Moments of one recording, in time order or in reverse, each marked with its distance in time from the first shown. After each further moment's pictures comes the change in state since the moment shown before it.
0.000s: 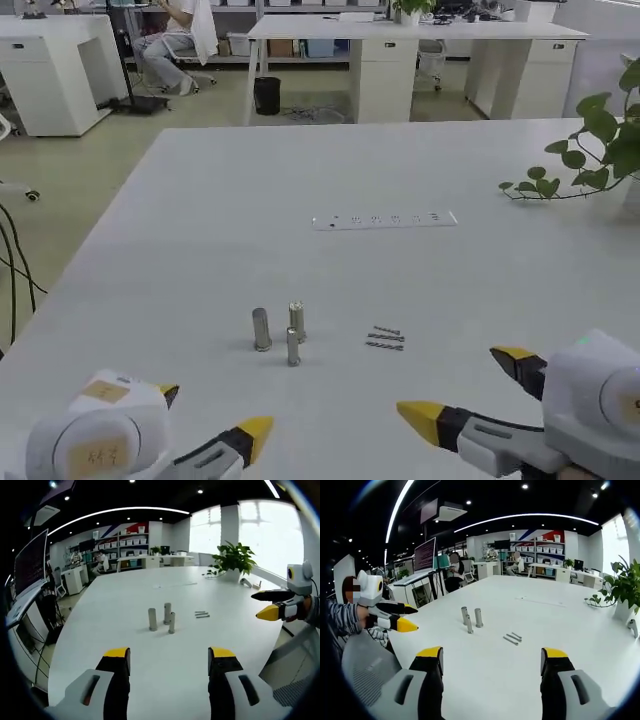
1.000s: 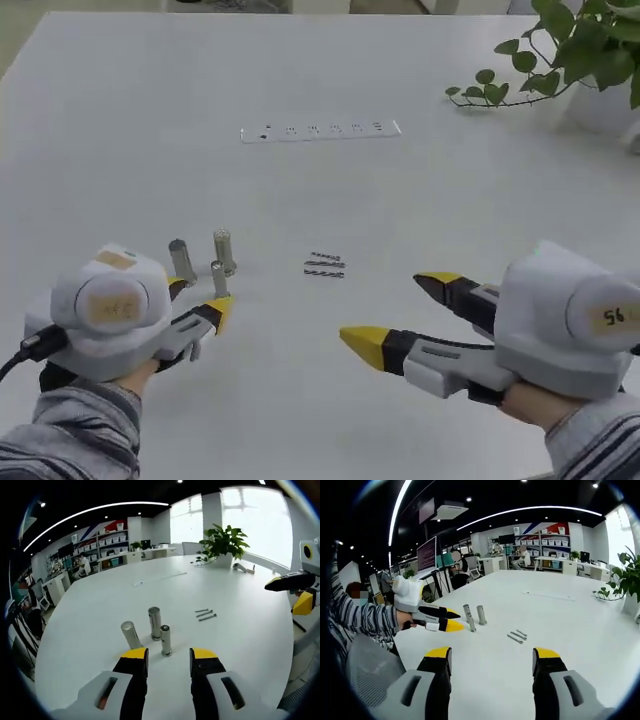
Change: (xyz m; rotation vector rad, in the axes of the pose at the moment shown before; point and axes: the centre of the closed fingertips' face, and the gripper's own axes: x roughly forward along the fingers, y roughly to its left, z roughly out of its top) left arm 0.125 -0.013 0.004 0.129 0.063 -0.121; right arm 0.020 -0.007 -0.008 0.048 0.051 0.074
